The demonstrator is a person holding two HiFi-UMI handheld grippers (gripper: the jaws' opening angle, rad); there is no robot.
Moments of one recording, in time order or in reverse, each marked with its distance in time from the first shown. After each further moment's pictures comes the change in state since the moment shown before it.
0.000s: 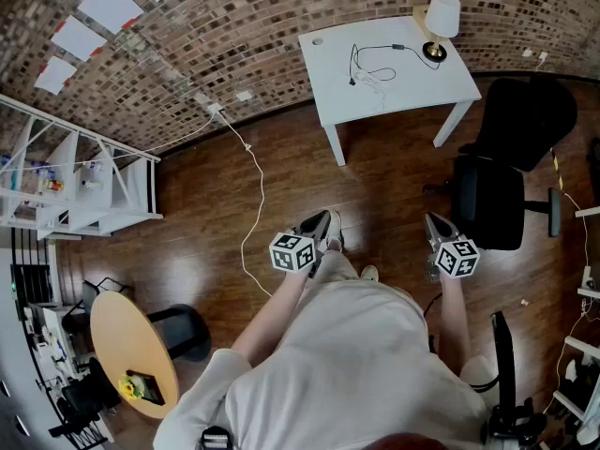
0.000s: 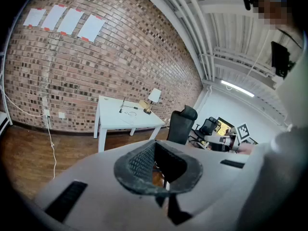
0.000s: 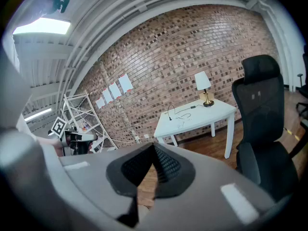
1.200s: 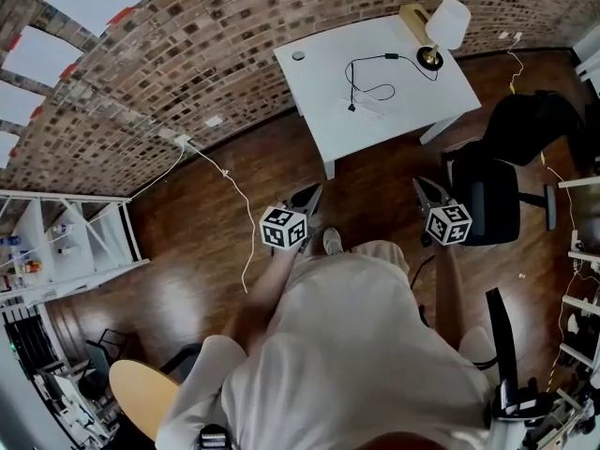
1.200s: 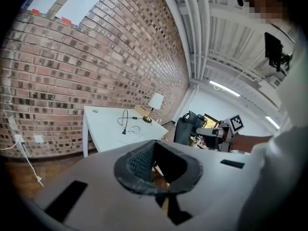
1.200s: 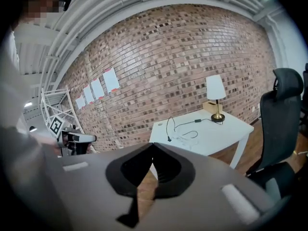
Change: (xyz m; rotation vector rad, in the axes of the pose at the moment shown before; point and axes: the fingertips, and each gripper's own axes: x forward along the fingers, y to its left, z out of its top) left arm 0.131 0.203 0.178 0.108 0.046 -0.206; right arm 0.255 0.007 0.146 -0.026 -0.044 -0.139
